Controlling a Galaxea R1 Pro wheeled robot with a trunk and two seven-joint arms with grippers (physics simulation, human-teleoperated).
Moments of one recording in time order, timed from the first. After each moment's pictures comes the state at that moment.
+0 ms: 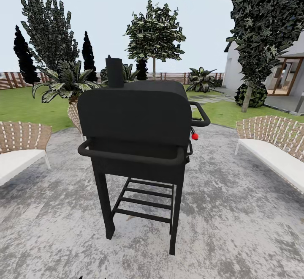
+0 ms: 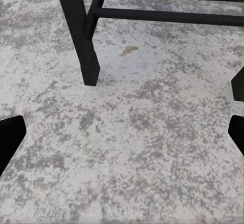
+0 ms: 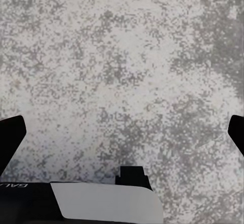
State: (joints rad) left arm -0.11 0.01 0.00 -0.49 -0.06 -0.41 0.00; right arm 0.00 0.00 0.00 -0.47 0.00 -0.08 0.00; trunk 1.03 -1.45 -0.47
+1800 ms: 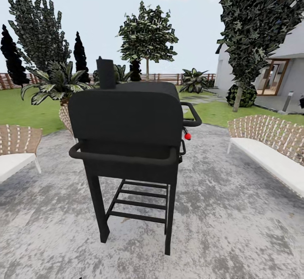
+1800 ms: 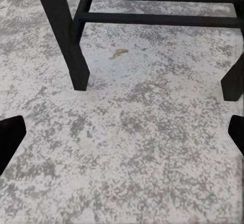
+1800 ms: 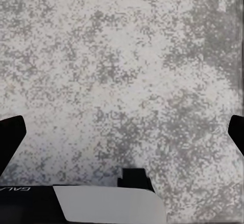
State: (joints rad) left arm -0.11 0.01 0.01 -0.49 -0.06 -0.41 0.00; right arm 0.00 0.00 -0.01 -0.47 0.00 -0.08 0.00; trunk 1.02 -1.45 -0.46
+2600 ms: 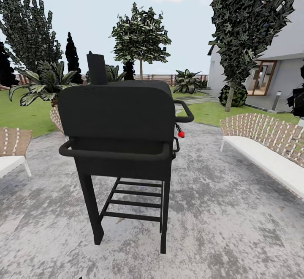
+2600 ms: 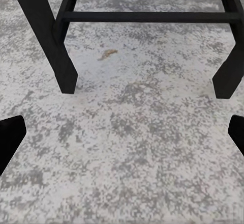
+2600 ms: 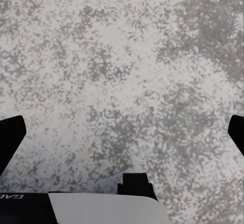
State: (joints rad) left arm -0.11 0.01 0.01 -0.49 -0.06 -0.41 0.00; right arm 0.00 0.00 -0.01 -0.47 0.00 -0.08 0.00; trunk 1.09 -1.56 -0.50
